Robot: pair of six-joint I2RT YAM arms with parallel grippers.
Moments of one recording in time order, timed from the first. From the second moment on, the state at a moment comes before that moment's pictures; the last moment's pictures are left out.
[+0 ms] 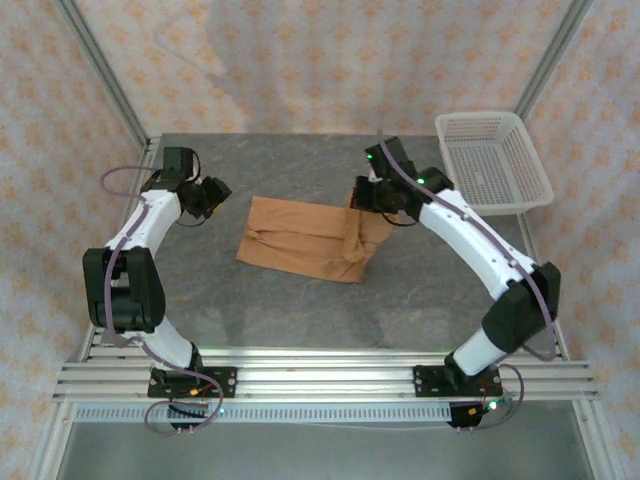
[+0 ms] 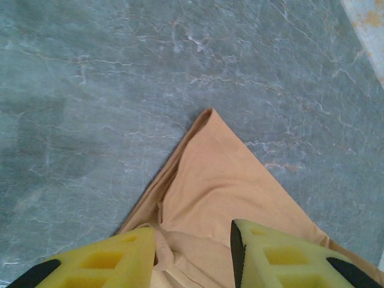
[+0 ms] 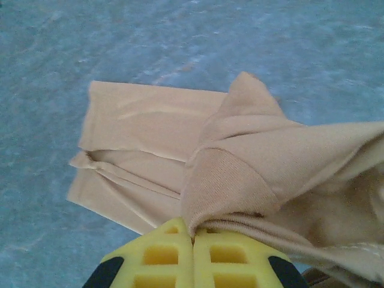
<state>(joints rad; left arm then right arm) 0.11 1.64 1.25 -0.58 0.29 -0.72 0.56 1.60 1.56 -0.84 -0.05 0.60</state>
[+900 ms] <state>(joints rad) 0.17 1.62 1.21 -0.57 0.32 -0.73 0.74 2.23 2.15 -0.86 -0.13 0.65</state>
